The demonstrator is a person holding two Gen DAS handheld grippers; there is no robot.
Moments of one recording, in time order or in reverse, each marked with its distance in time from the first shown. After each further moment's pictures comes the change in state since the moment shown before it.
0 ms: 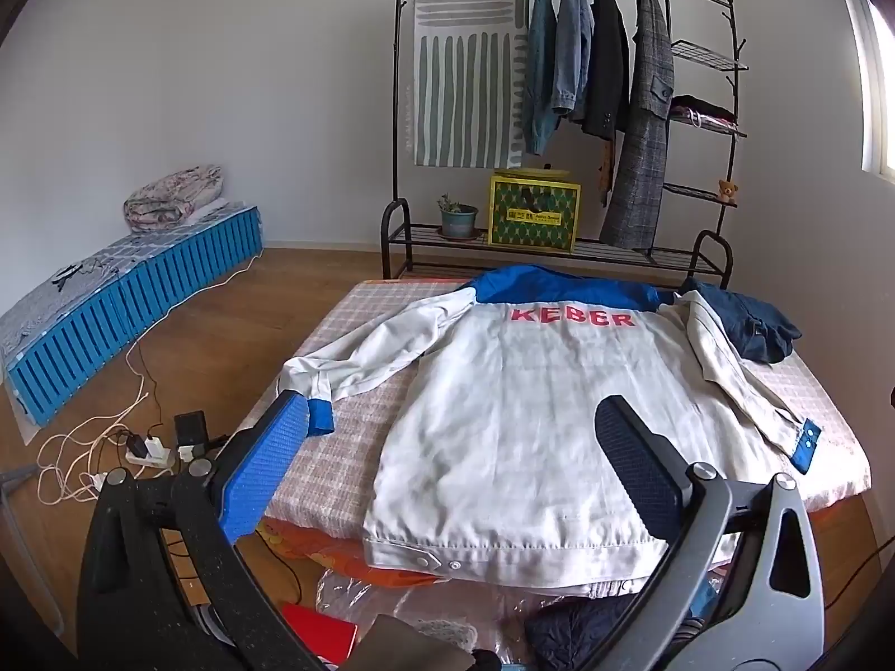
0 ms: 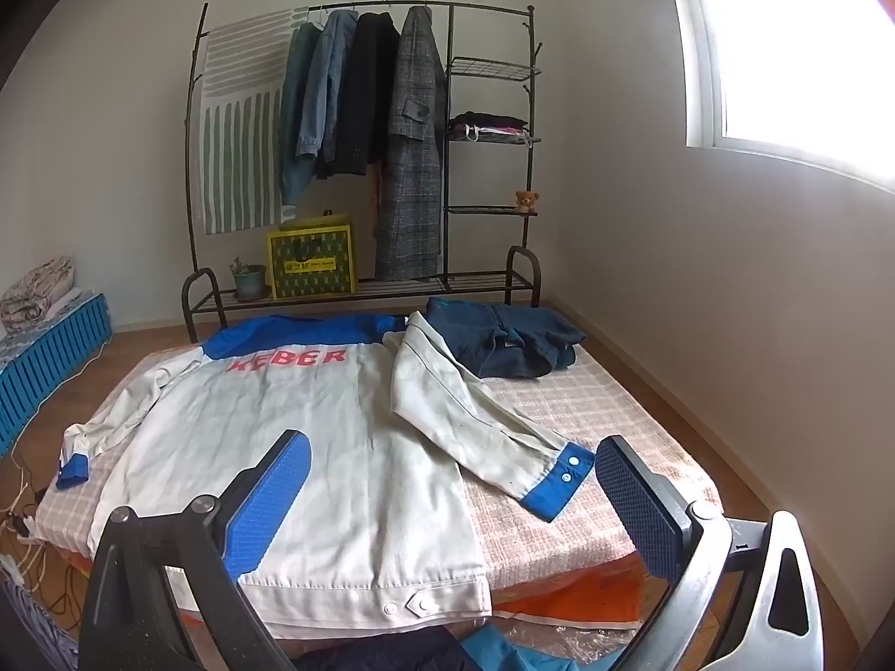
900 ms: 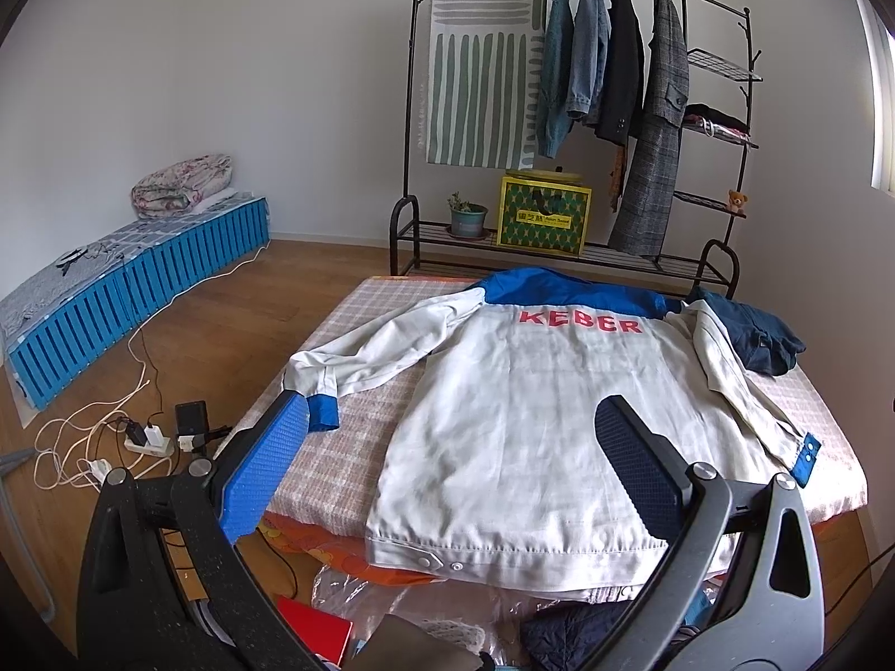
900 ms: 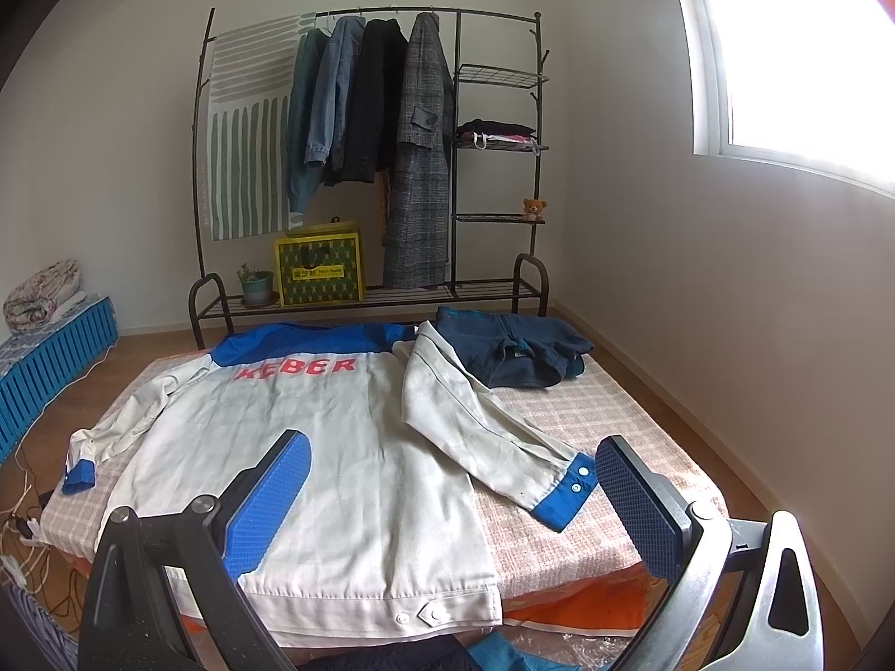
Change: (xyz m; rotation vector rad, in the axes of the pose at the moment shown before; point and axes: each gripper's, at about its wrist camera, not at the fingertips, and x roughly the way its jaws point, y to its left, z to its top) left arm -0.009 0.015 0.005 -0.028 -0.003 -0.007; right arm -0.006 0.009 0.008 -0.005 -0.019 0.009
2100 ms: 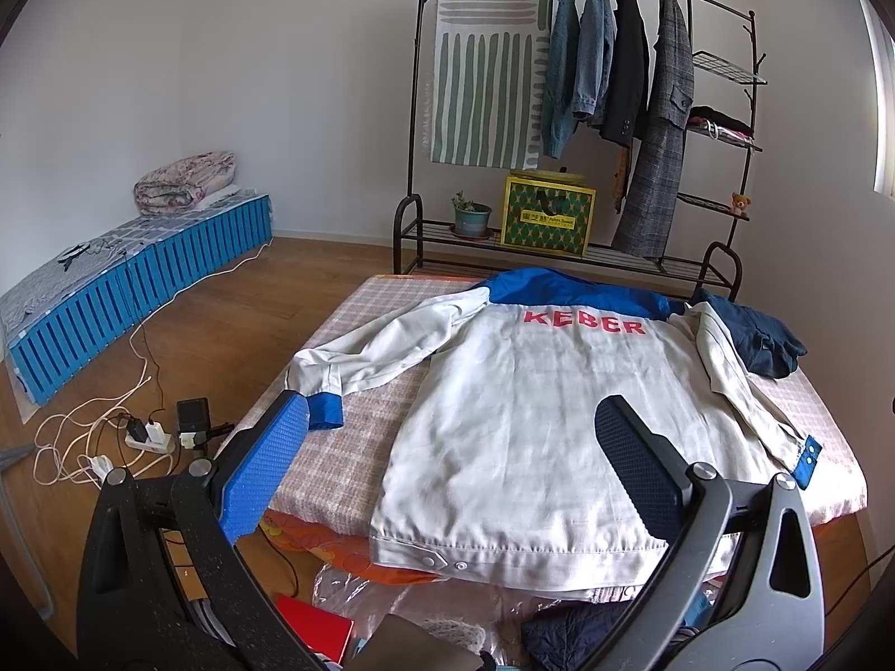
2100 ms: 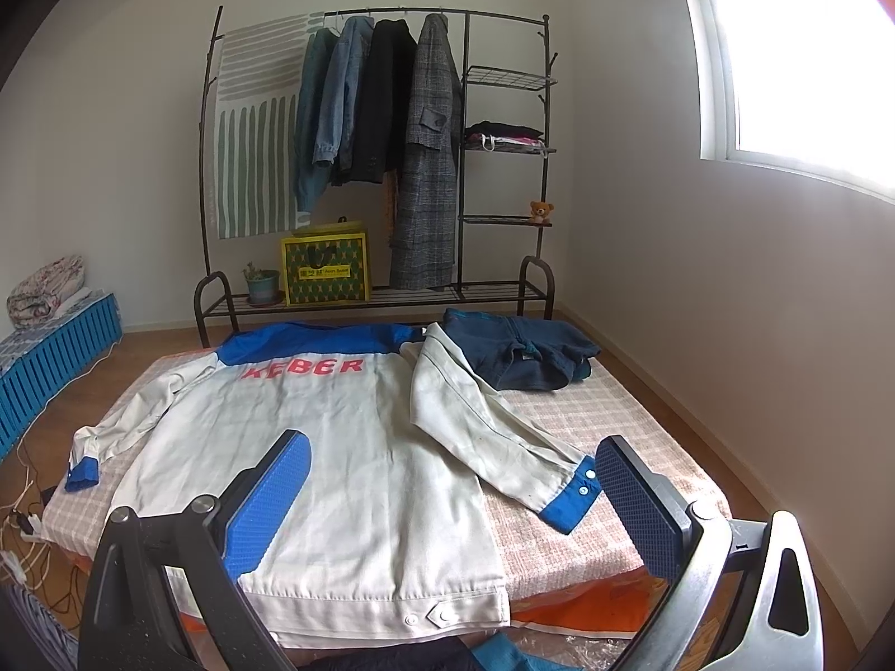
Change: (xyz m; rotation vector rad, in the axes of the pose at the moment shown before) left arm 0.003 0.007 0.000 -0.010 0.002 -0.005; right arm 0.001 0.007 -0.002 -0.008 -0.003 0.013
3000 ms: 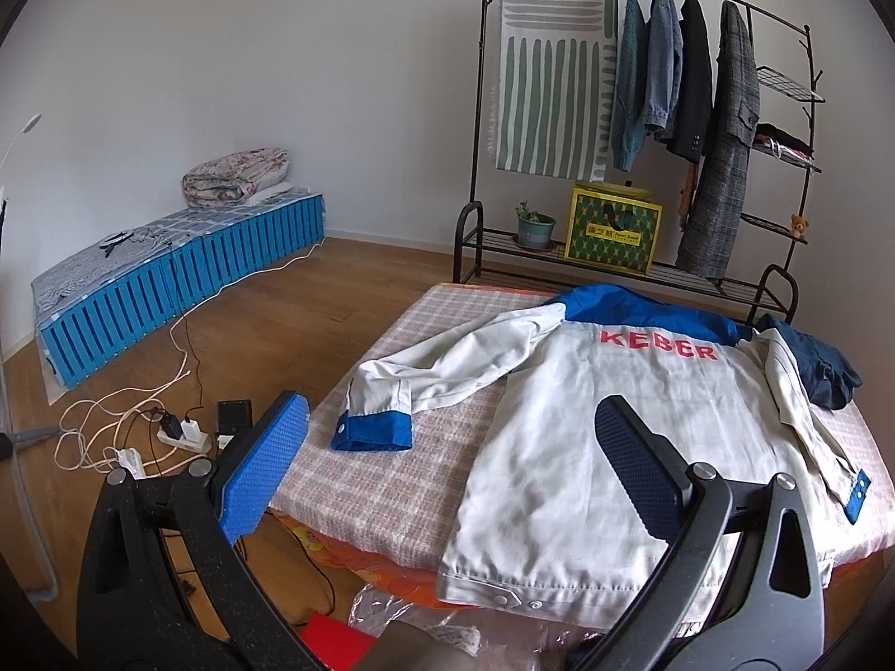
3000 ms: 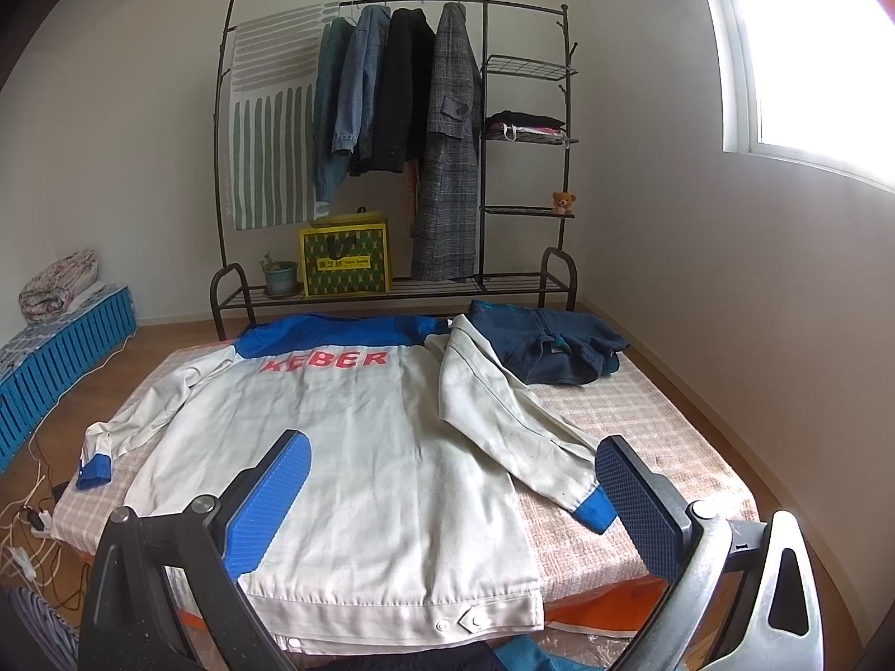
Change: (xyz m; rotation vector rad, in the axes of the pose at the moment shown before) left arm 0.042 0.061 -0.004 -0.068 -0.031 0.137; right arm 0.020 0.022 0.004 -0.011 0.028 0.048
